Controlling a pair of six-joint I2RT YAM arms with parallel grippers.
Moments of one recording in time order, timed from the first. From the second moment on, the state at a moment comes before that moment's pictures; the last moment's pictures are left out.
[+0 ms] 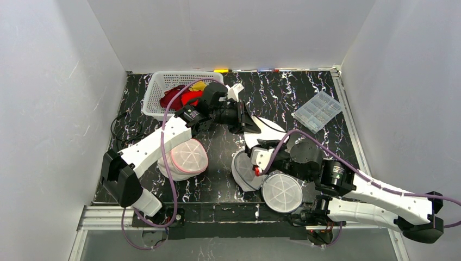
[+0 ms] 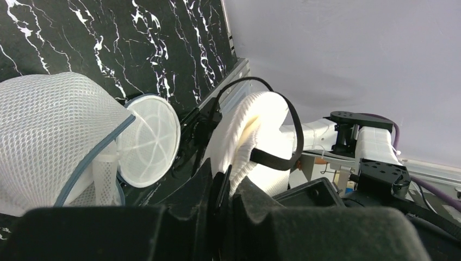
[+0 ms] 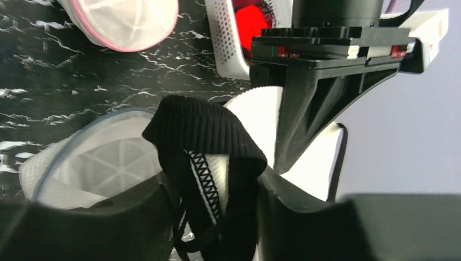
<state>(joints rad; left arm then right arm) -0.74 1.51 1.37 -0.40 0.58 -0.95 1.23 0.74 0.82 -0.36 0.21 -0.71</state>
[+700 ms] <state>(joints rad) -0.59 1.42 1.36 -0.40 0.48 -0.94 1.23 0.74 1.11 -0.35 -0.14 -0.28</state>
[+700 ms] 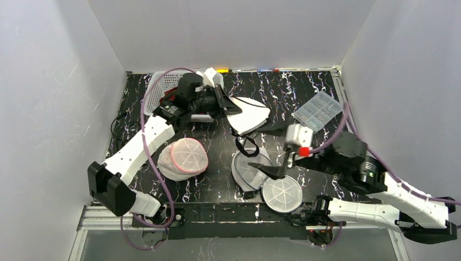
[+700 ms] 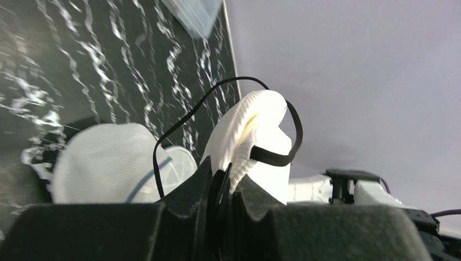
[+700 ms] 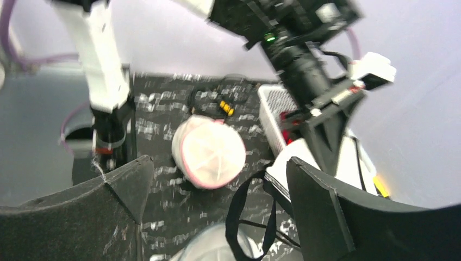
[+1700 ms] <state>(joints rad) -0.09 1.54 1.53 -0.31 -0.07 -0.45 1.23 0.39 0.51 -0.23 0.58 0.43</state>
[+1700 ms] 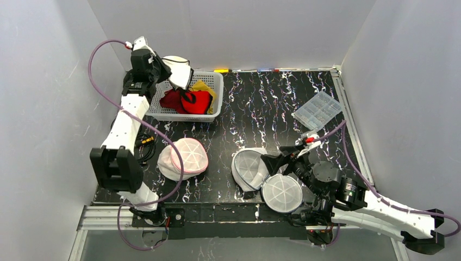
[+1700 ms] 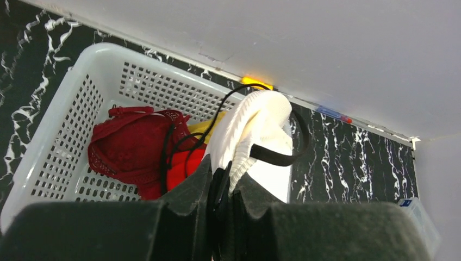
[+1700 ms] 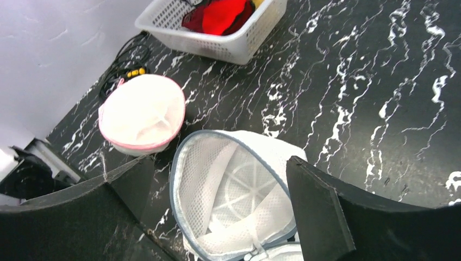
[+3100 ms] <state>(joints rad) 0.10 1.76 1.50 -0.34 0.02 -0.51 1.23 0.45 0.49 -0.27 0.47 0.38</state>
